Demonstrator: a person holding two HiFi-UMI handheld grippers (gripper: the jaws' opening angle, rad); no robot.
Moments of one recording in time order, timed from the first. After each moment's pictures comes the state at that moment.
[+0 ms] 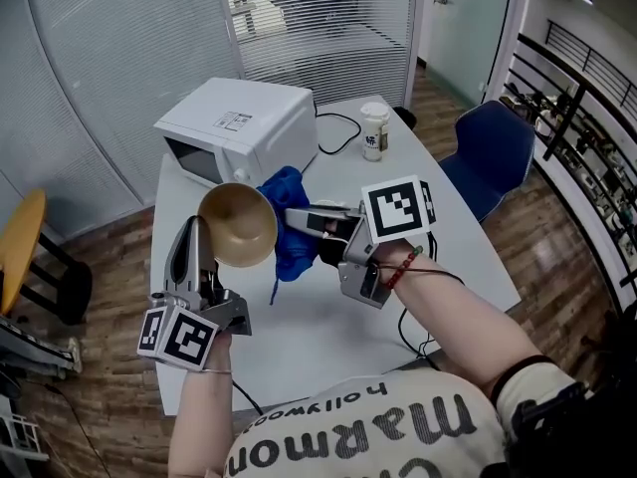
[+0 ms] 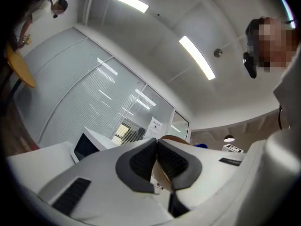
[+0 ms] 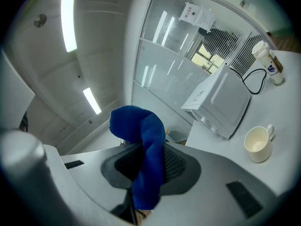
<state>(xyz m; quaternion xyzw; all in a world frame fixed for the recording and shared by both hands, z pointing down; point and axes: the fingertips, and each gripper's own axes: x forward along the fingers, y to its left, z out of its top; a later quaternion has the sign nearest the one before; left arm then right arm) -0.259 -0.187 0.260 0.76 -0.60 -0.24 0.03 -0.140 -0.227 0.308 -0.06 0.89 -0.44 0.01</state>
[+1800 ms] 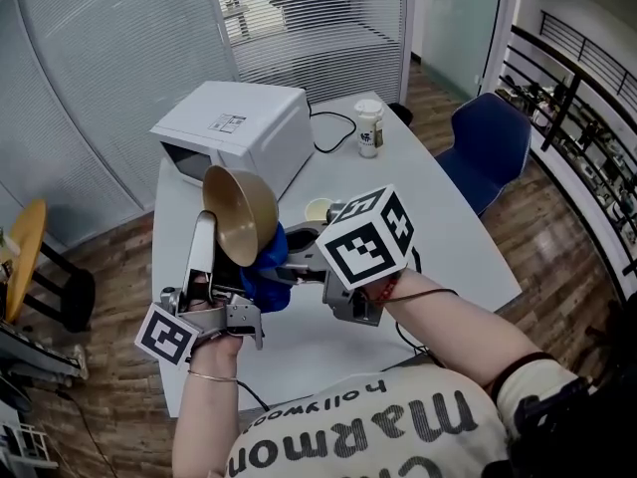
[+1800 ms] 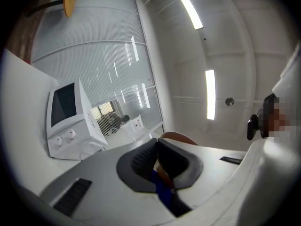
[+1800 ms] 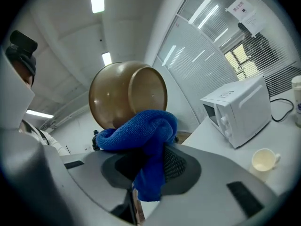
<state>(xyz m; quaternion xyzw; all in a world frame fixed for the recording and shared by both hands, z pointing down) -0.224 -0.184 0.236 0.79 -0.40 -0.43 0.19 -0.172 -0.158 0.305 0.01 0.96 -0.26 -0.10</state>
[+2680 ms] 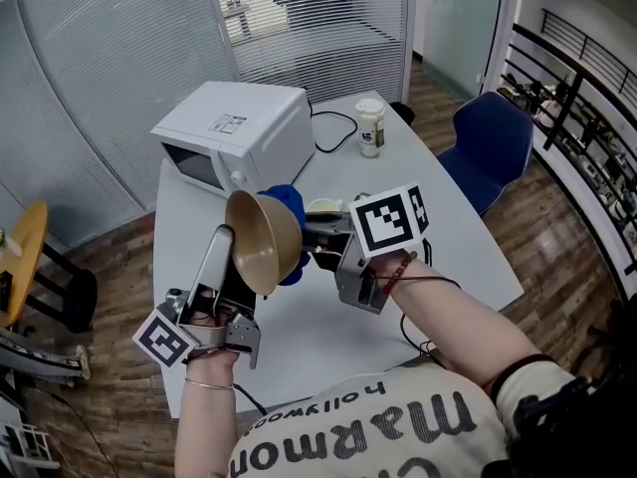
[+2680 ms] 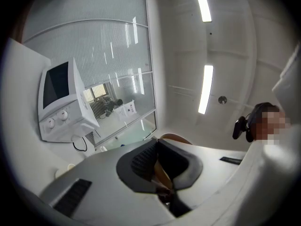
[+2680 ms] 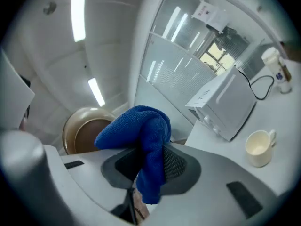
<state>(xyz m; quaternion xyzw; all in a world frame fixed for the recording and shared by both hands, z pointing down) -0.196 -0.174 0.248 0.83 -0.32 -0.39 0.24 -0.145 -0.210 0.315 -0.03 0.92 -0.39 -0.01</state>
